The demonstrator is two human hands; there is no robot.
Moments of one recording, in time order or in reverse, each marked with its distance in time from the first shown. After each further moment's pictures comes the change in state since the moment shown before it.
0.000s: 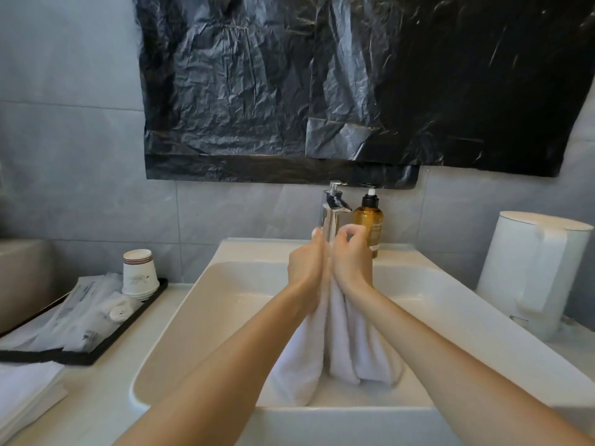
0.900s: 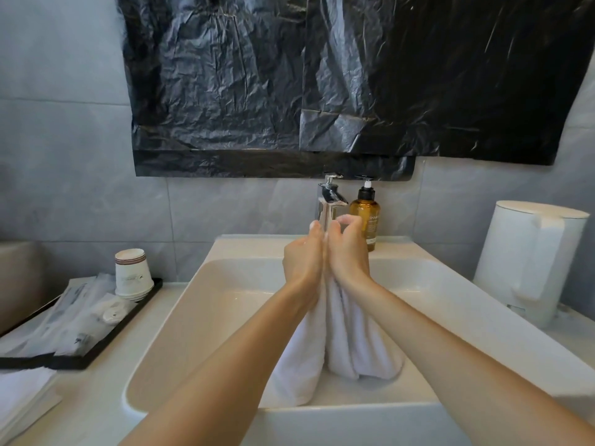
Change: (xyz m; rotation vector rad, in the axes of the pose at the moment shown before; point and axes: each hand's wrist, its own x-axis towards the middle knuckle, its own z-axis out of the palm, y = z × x) left_hand 0.002 0.000 0.000 0.055 0.035 0.082; right_hand 0.008 -0.004 -0.001 0.034 -0.012 0.012
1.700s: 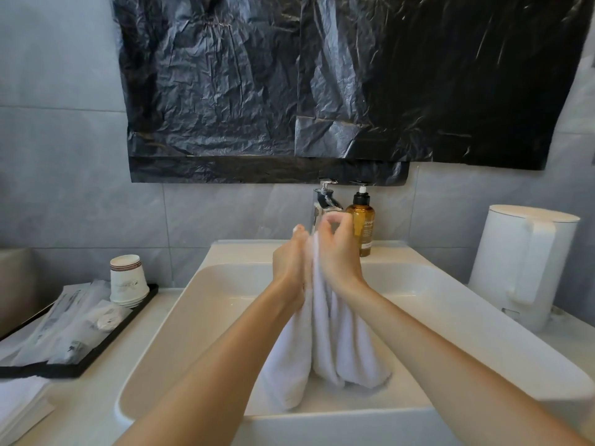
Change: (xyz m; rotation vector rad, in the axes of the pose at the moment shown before) left_hand -0.001 0.006 -0.007 -0.195 -0.064 -0.125; right_hand 0.005 0.001 0.005 0.104 -0.027 -0.123
